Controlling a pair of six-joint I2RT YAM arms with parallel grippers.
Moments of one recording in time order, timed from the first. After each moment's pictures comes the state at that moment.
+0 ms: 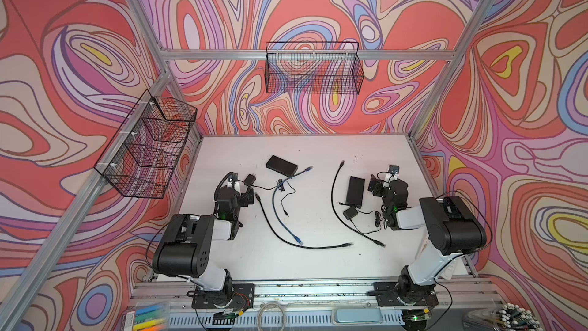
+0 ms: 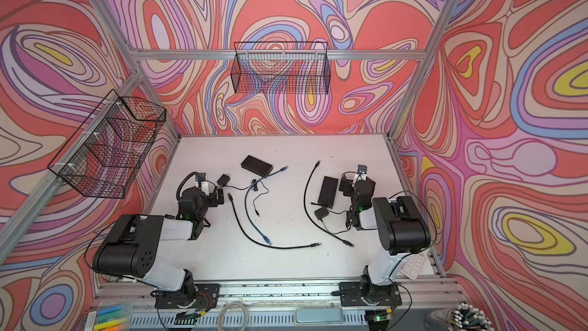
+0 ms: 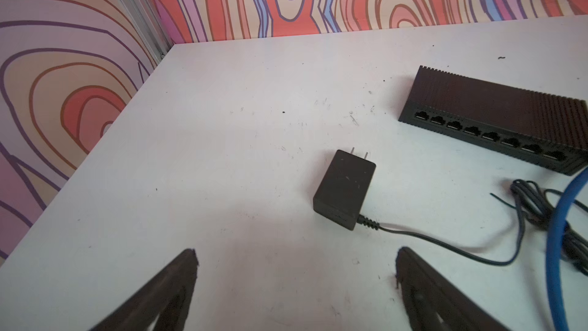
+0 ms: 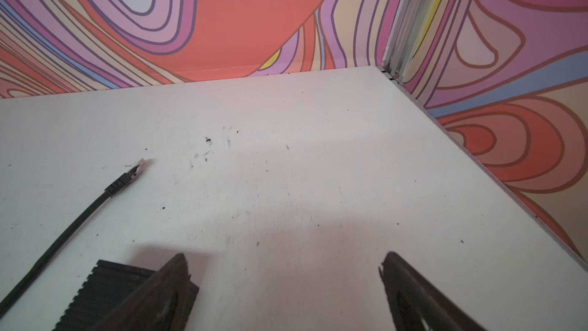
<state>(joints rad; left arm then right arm) -0.04 1.55 0.35 0.82 -0.11 0.01 0.03 1.72 0.46 0.97 0.17 0.07</state>
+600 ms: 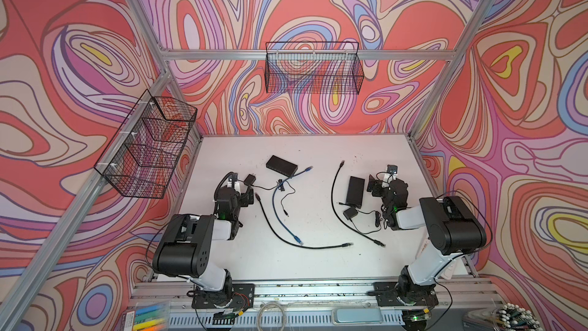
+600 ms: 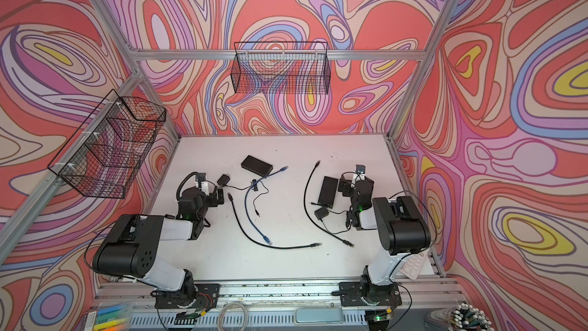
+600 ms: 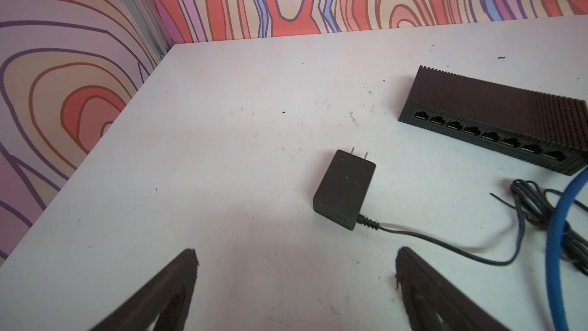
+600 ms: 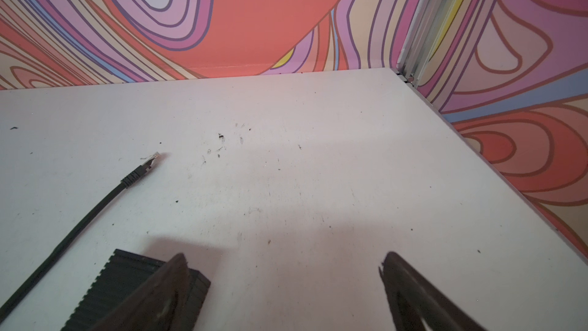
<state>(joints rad) -0.04 1.55 0.35 0.82 -0.11 0.01 0.03 1.72 0.46 0.97 0.12 0.05</state>
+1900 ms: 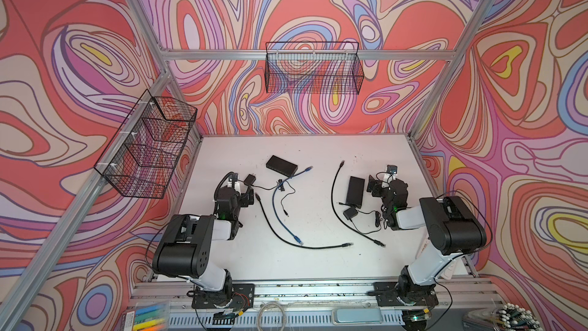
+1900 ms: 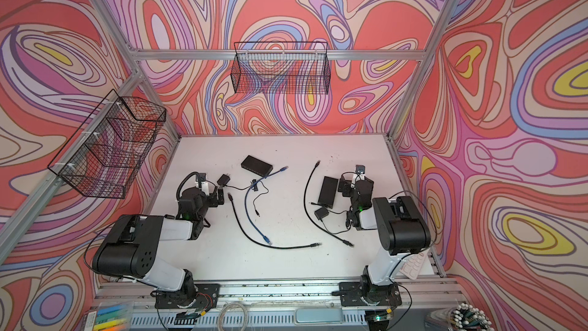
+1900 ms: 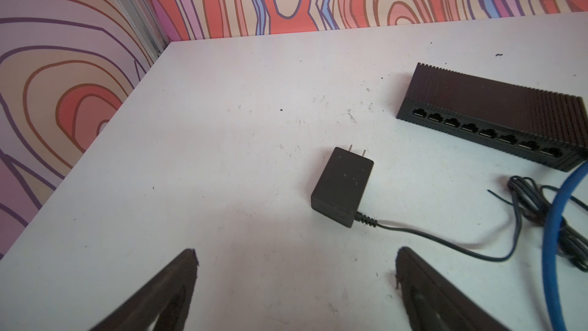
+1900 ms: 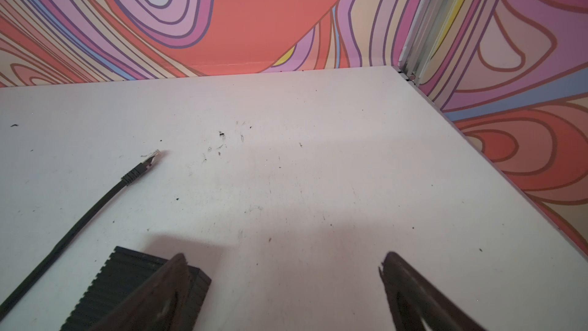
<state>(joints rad) -0.05 1.54 0.35 0.80 -0.11 0.01 0.03 1.72 0.46 0.96 0.13 0.05</state>
